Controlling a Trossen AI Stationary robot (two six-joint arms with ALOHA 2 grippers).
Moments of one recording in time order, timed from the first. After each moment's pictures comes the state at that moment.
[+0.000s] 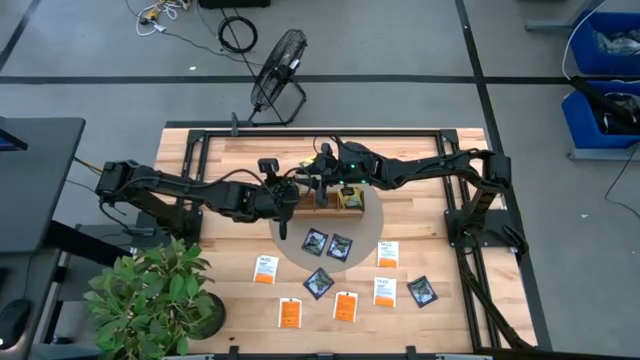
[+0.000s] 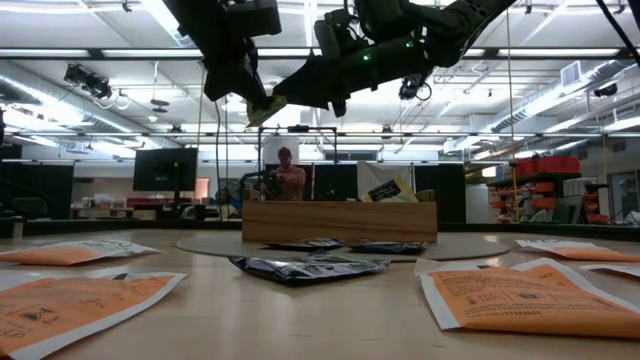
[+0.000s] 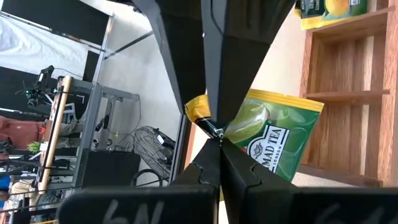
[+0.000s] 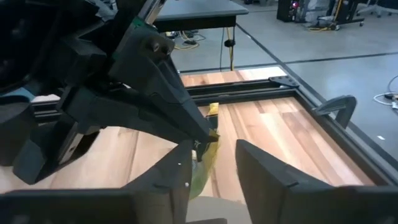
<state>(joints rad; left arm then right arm) -0.10 1.46 1.08 -0.53 -0.88 0.22 -0.21 1.77 1.12 0.40 -0.15 0.02</state>
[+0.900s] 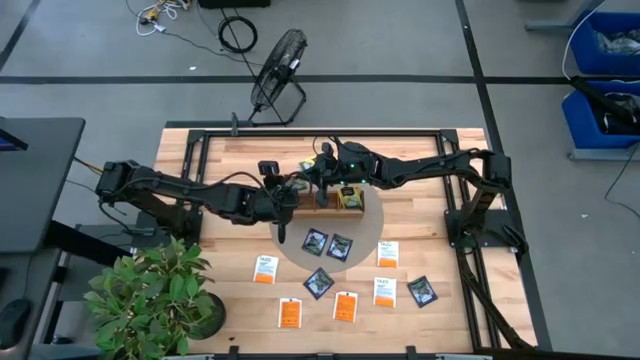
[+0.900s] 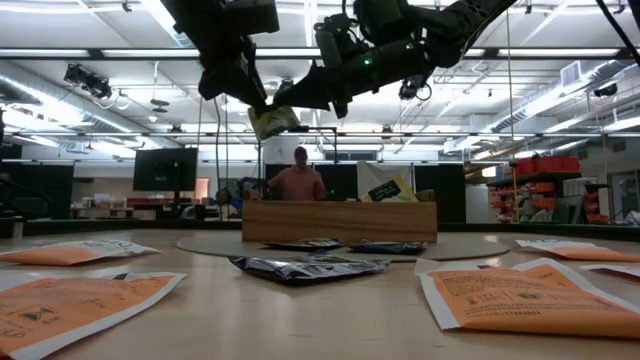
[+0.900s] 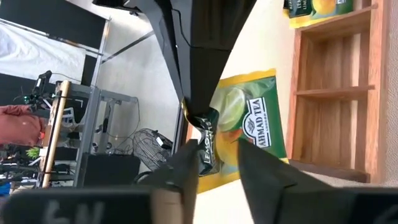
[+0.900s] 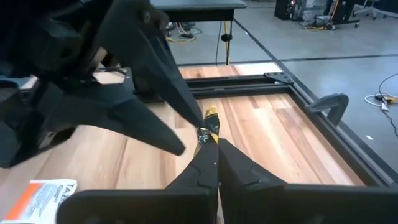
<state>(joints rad) -0.13 1.46 1.08 -0.54 -0.88 0.22 -0.21 1.77 1.12 0.38 -0.14 -0.03</state>
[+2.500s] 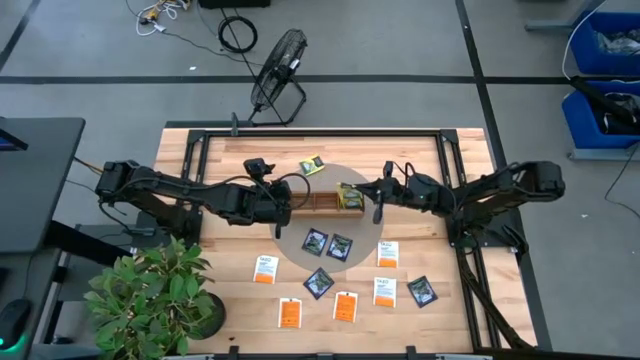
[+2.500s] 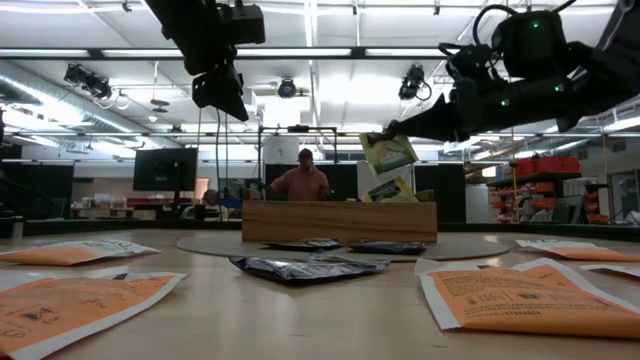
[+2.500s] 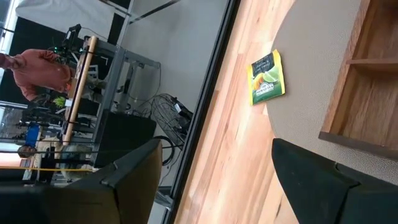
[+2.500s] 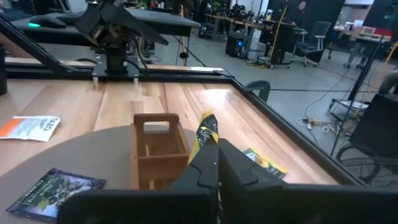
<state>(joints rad) -0.13 1.46 1.08 -0.73 -1.02 -0.04 -0.17 1.37 0.27 0.99 0.10 -0.12</state>
